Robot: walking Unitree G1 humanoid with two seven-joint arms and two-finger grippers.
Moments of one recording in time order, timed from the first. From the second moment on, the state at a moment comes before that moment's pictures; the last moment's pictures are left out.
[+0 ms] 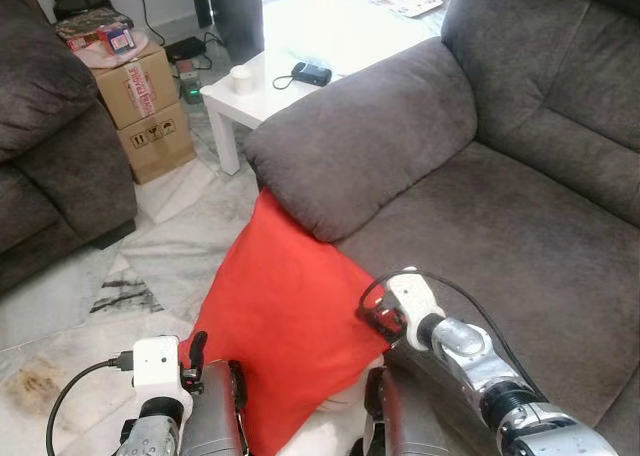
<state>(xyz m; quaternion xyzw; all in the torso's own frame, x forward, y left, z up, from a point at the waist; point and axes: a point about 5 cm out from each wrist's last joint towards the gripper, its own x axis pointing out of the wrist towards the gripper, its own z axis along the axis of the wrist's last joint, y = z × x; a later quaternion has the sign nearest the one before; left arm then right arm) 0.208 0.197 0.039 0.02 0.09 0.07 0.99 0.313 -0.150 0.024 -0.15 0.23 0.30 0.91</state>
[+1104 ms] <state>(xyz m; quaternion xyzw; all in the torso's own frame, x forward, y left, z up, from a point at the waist) 0.193 0.184 0.042 0.01 0.10 0.06 0.99 0.309 -0.125 0.012 -0.03 0.26 0.24 0.93</state>
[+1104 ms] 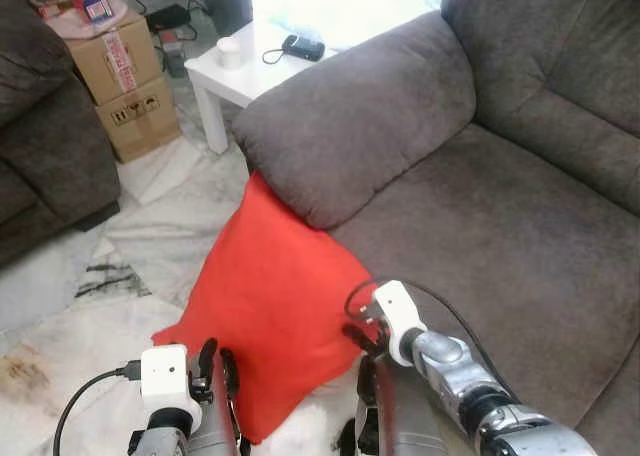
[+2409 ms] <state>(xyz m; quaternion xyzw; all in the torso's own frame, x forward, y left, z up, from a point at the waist) 0.209 0.181 0.053 0.01 0.08 0.06 1.00 0.315 -0.125 0.018 0.03 0.24 0.21 0.95</state>
